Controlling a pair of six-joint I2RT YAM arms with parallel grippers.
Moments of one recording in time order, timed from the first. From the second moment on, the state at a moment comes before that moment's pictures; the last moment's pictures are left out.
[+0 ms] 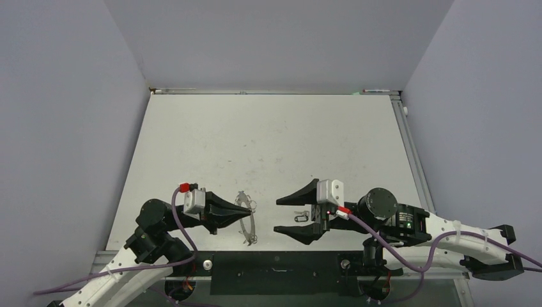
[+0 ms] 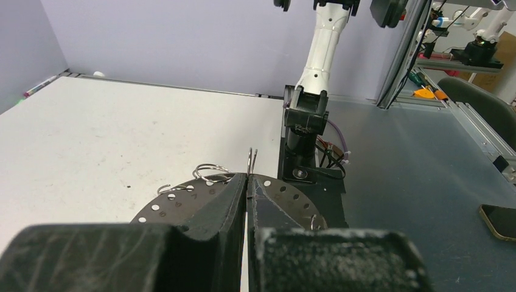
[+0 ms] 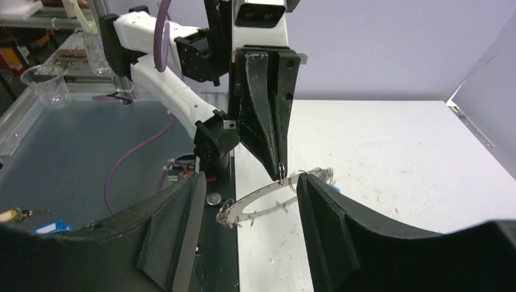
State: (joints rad) left arm -0.78 0.32 0.44 0.12 0.65 -0.24; right arm 1.39 0.75 0.93 -0.14 -0.12 -0.06
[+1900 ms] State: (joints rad) left arm -0.74 0.35 0.43 0.00 0.58 -0.18; right arm 1.07 1.20 0.76 -0.63 0.51 0.66
